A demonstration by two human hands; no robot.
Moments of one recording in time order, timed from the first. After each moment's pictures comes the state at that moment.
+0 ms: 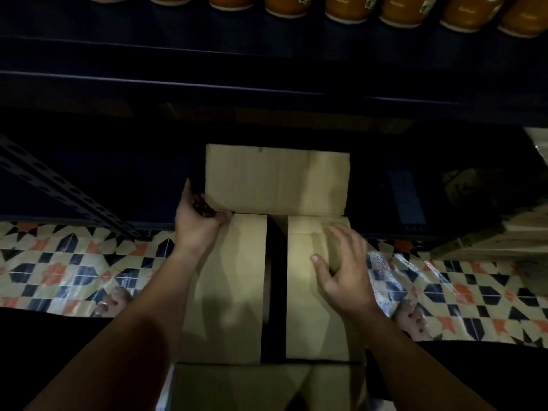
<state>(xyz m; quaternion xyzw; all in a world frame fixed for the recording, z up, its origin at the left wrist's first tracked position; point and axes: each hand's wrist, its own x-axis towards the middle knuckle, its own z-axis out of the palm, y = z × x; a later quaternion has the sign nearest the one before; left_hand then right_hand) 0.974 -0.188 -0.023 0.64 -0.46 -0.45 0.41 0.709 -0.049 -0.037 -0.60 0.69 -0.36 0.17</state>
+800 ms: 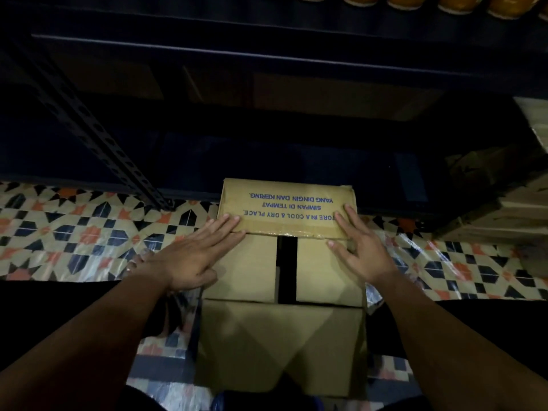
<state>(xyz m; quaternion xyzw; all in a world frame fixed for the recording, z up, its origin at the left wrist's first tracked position) 1.074 -0.073 -0.005 0.34 -0.91 -0.20 -0.12 0.679 -0.012 -0.025 -0.66 0.67 -0.16 0.29</state>
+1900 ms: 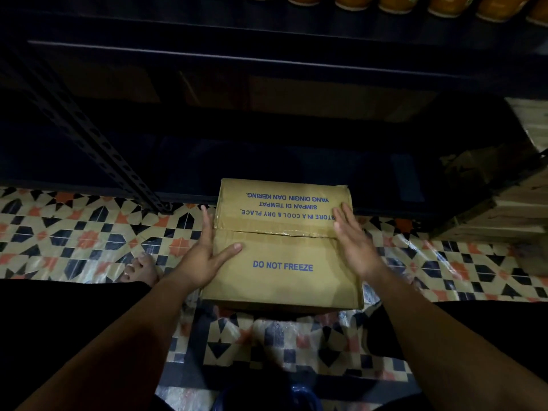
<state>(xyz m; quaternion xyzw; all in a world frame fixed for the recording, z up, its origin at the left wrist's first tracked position) 1.045 -0.059 -0.041 0.57 -0.60 -0.53 0.17 0.698 -0.015 -0.014 -0.52 0.69 -0.26 0.43</state>
